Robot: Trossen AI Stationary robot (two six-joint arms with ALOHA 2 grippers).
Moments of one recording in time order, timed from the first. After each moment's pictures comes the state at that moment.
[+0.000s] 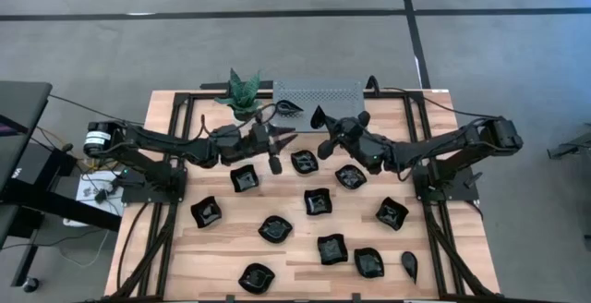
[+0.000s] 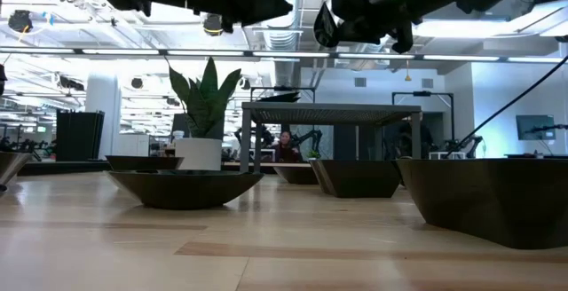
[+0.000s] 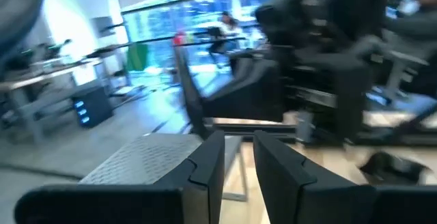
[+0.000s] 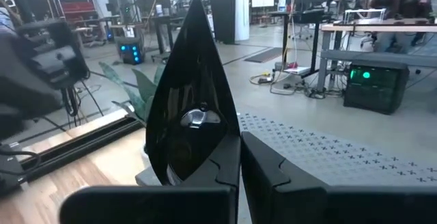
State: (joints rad) left arm 0.02 1.41 0.72 0.73 -0.31 0.18; right arm 0.04 1.36 0.69 0.61 0.89 0.15
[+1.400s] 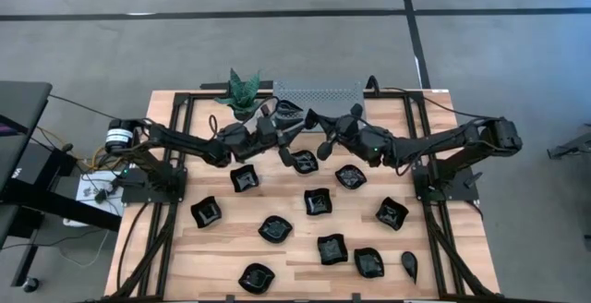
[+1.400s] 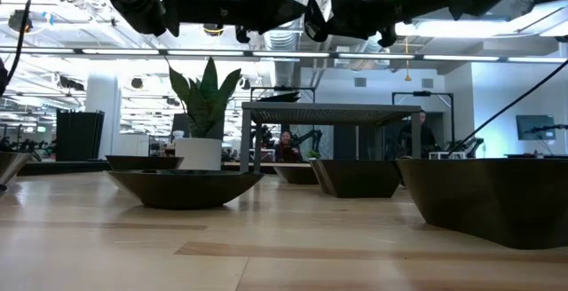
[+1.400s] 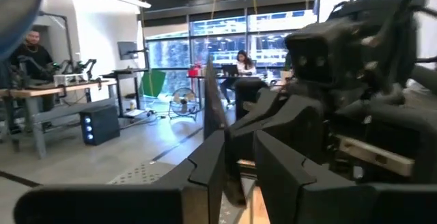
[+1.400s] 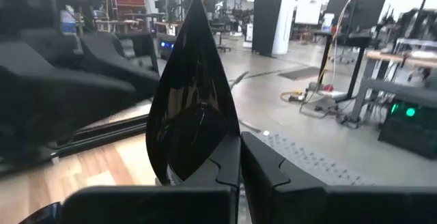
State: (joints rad) left arm 0.06 1.60 0.76 1.05 -0.31 0.13; right arm -0.02 1.36 0.69 0.68 0.65 -0.03
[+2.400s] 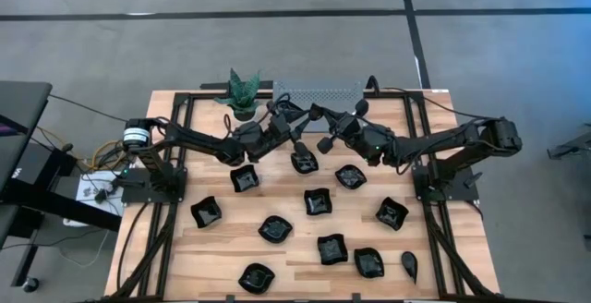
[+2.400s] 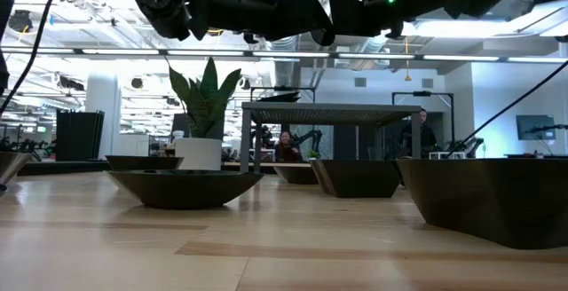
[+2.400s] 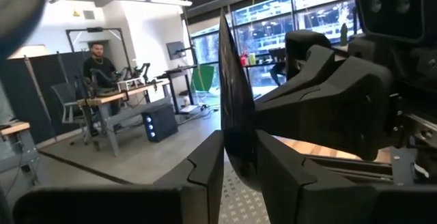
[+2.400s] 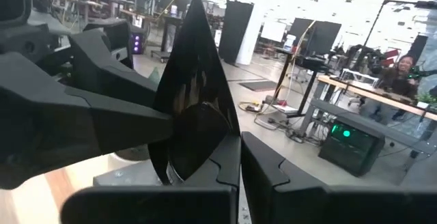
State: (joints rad) left arm 0.07 1.73 0.90 1.04 -0.48 0.31; right arm -0.03 1.36 0.69 0.71 0.76 -0.24
